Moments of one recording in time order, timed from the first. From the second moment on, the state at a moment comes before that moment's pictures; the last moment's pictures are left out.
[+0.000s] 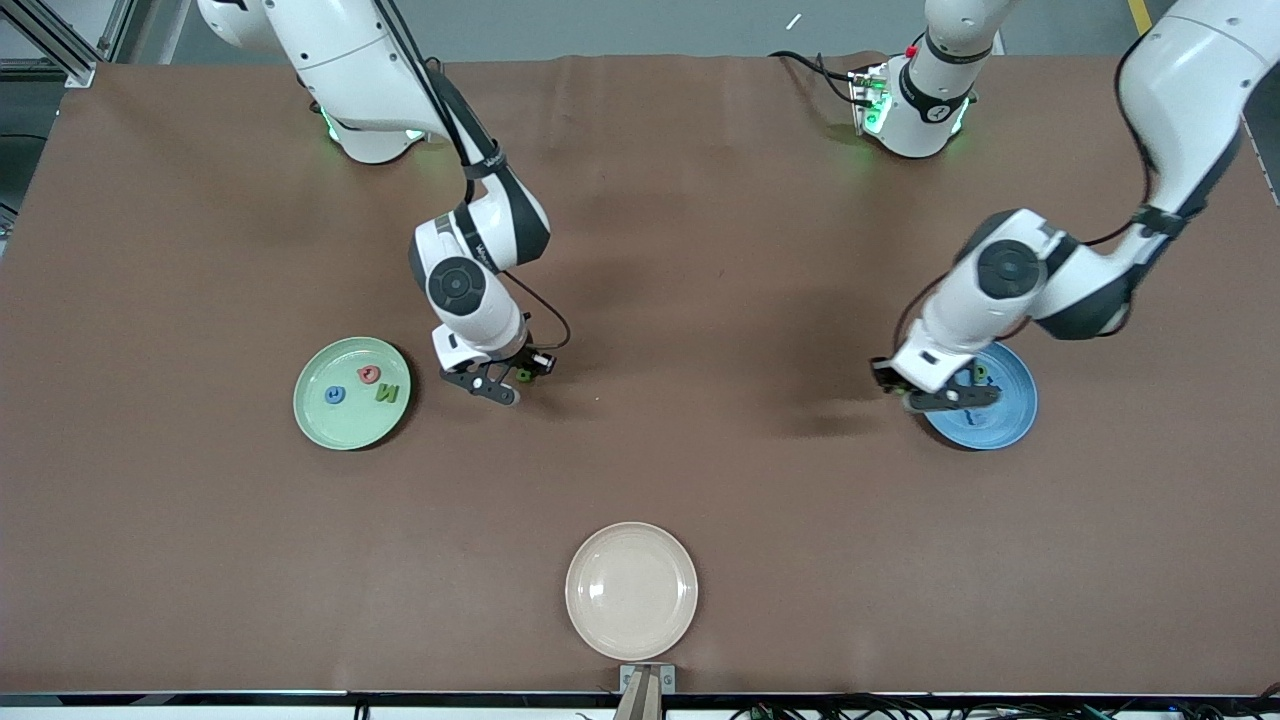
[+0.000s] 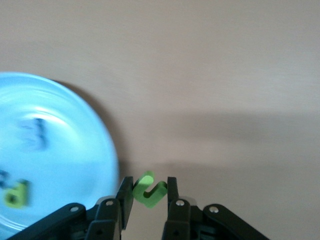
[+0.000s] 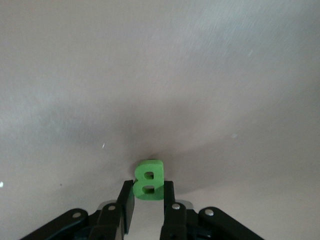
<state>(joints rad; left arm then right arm) 0.86 0.61 -1.05 -2.17 0.82 2.39 -0.76 0.65 0.53 -0.12 -1.98 0.21 2.45 0.76</state>
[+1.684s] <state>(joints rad) 0.98 0.68 -0.96 -2.17 0.83 2.39 -0.50 0.15 0.51 -0.12 -1.96 0.18 2.29 -0.05</state>
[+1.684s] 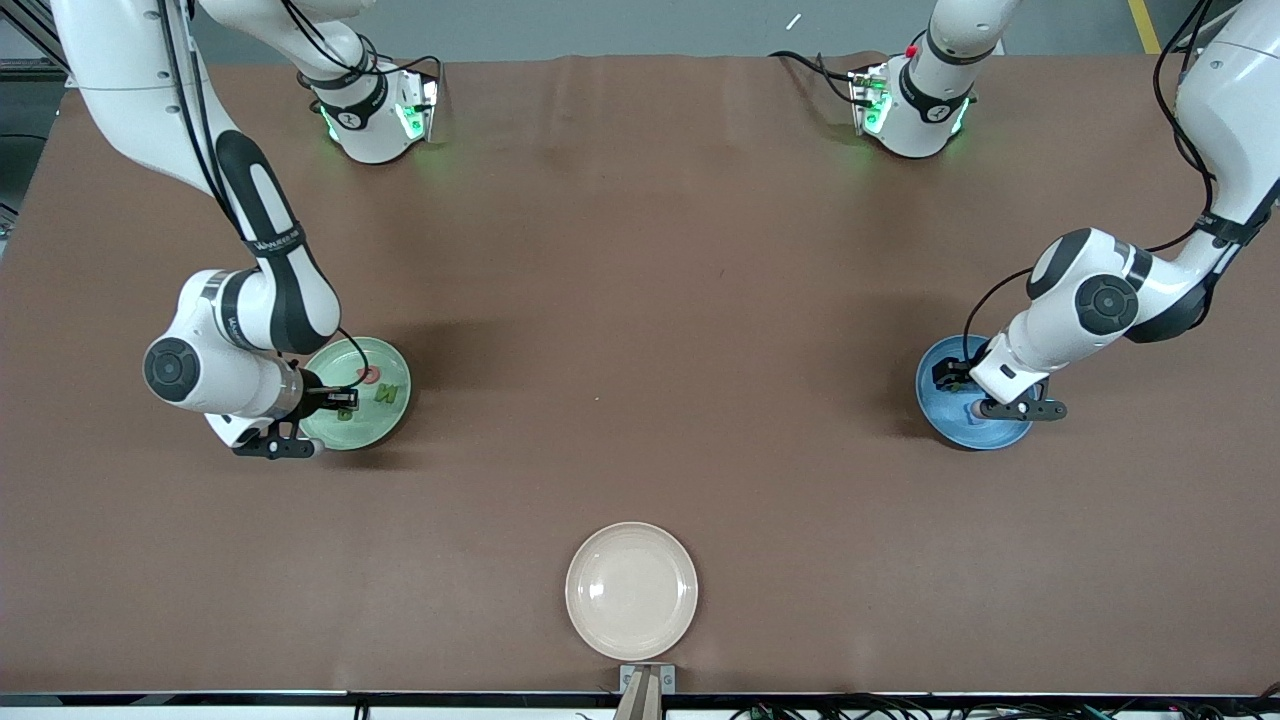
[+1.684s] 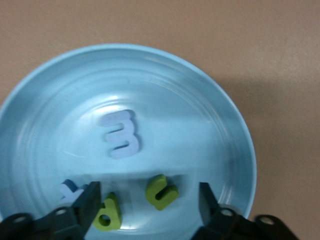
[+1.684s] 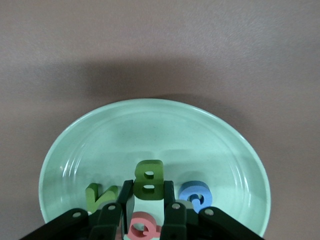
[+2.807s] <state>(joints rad) 1.02 0.27 -1.04 -2.14 0.30 2.34 -0.10 0.15 0.51 -0.12 -1.88 0.18 2.21 -0.05</state>
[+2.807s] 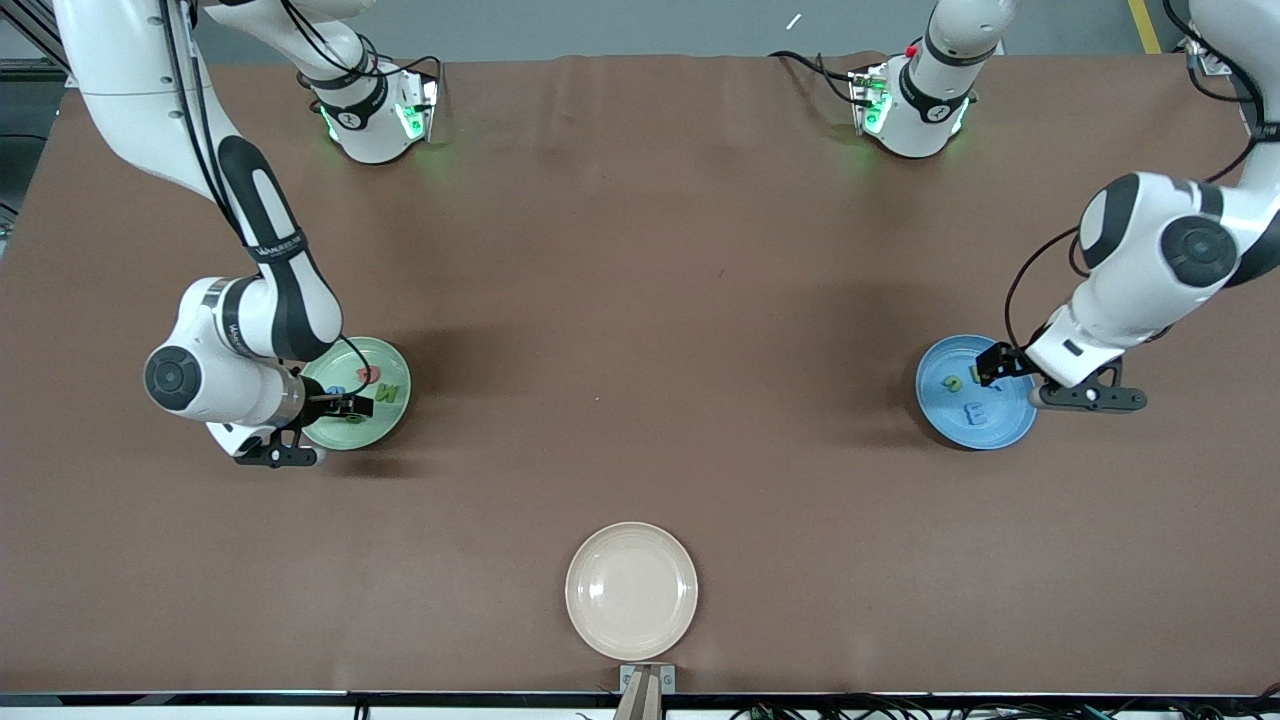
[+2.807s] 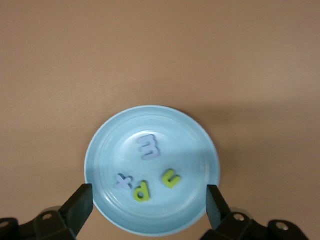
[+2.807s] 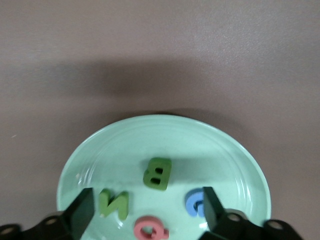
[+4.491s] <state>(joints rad) 1.01 0.01 -0.97 -1.55 -0.03 1.61 0.08 -0.02 0.22 -0.13 -1.49 0.01 1.48 -0.11</state>
